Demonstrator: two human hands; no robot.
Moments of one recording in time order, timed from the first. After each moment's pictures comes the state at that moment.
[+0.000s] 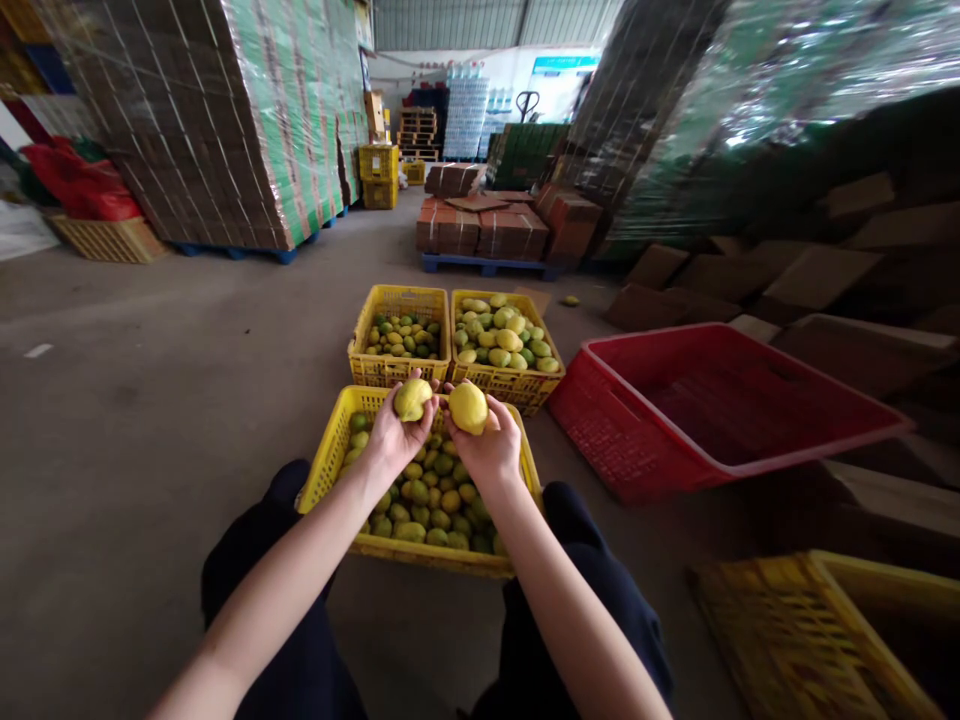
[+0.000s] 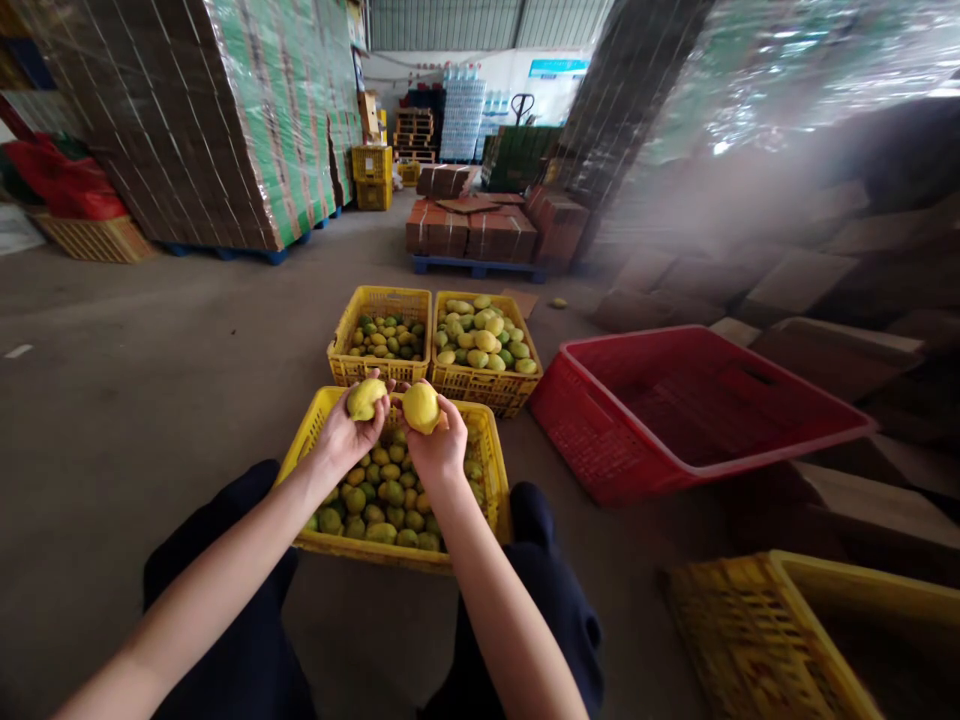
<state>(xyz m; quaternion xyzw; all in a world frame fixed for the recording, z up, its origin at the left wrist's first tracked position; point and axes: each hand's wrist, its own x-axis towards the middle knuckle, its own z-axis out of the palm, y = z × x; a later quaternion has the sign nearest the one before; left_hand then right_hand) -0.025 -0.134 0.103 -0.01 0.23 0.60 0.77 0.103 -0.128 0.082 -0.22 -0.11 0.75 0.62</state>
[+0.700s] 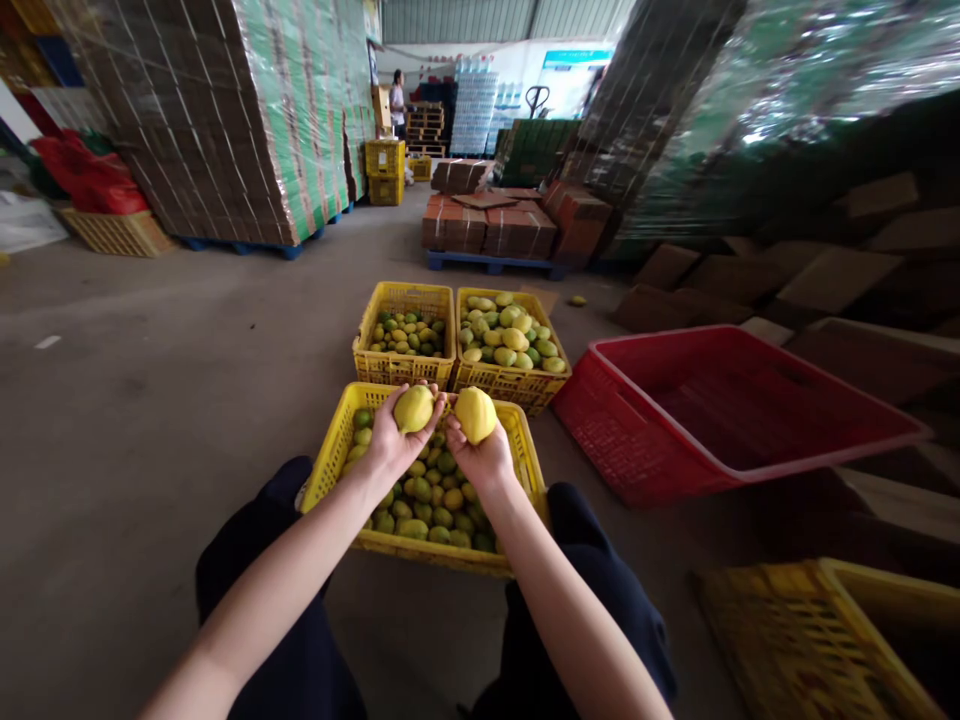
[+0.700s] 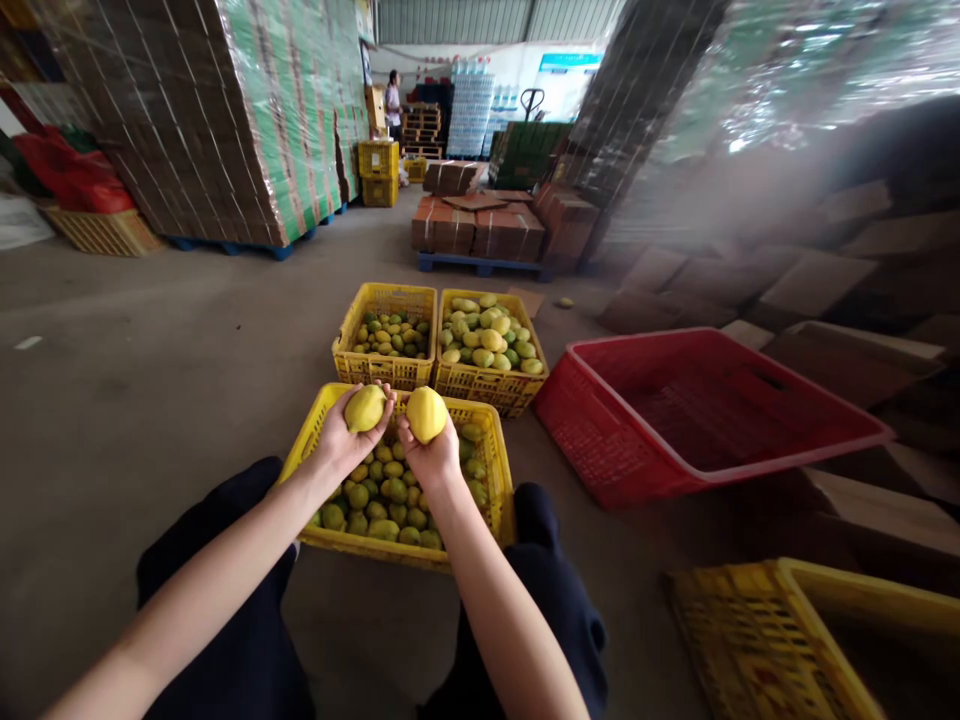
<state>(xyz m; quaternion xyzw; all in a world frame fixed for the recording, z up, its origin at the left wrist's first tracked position) -0.026 -0.141 0.103 -0.06 0.23 0.62 0.75 0.096 -0.127 0.075 -0.24 -0.08 0.78 0.57</state>
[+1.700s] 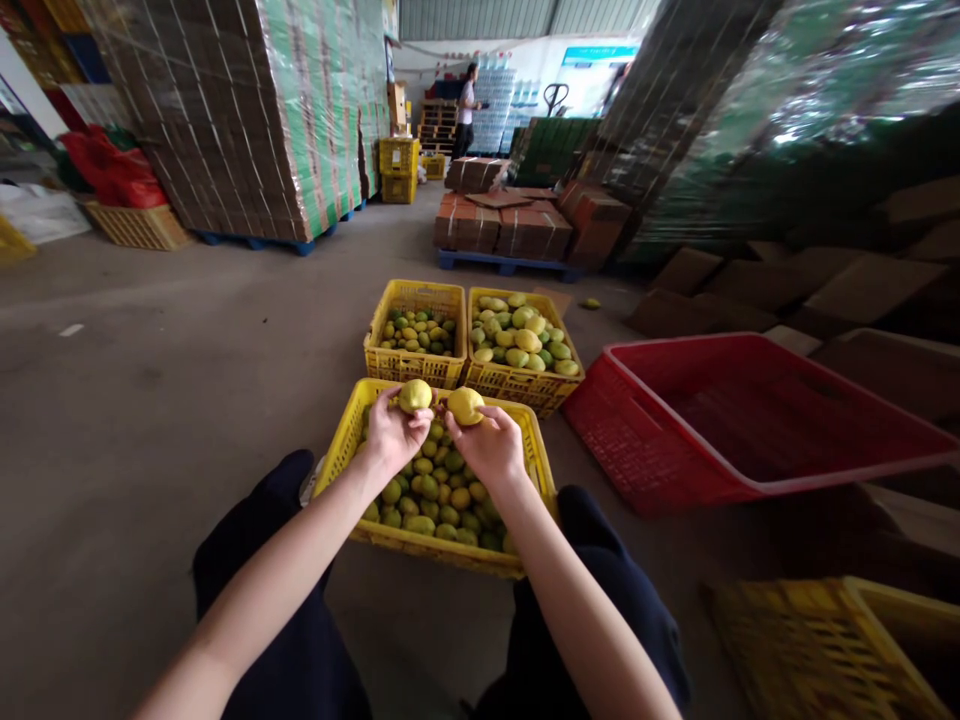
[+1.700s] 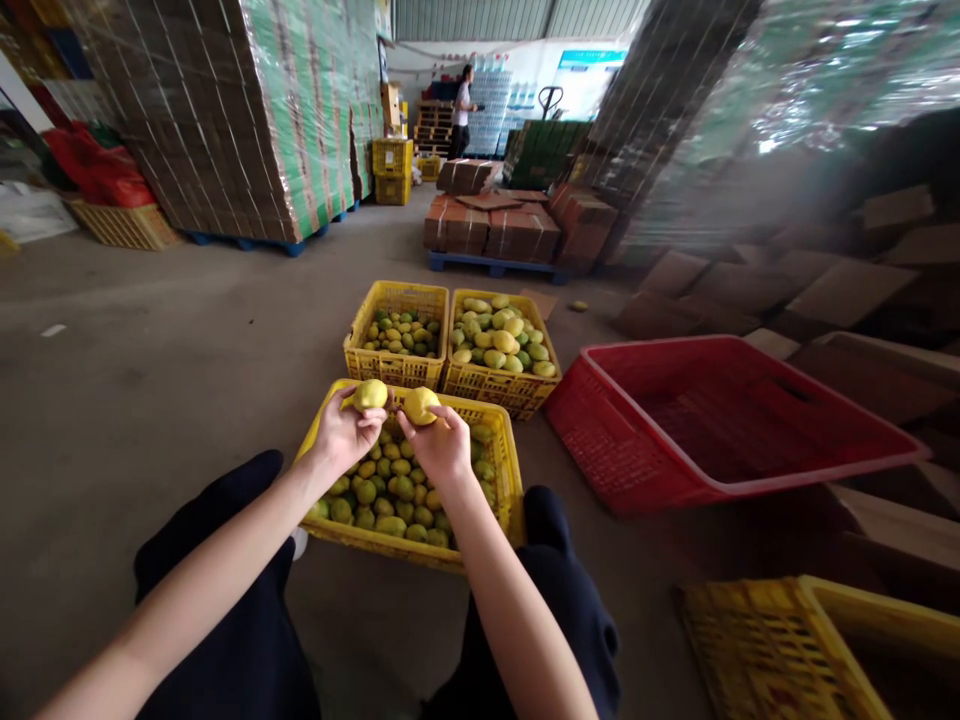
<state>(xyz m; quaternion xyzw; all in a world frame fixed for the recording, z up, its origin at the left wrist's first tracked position) -0.052 -0.150 0.099 -0.01 0.21 0.60 0.77 0.095 -0.126 0.065 -0.21 -0.14 0.81 0.54</state>
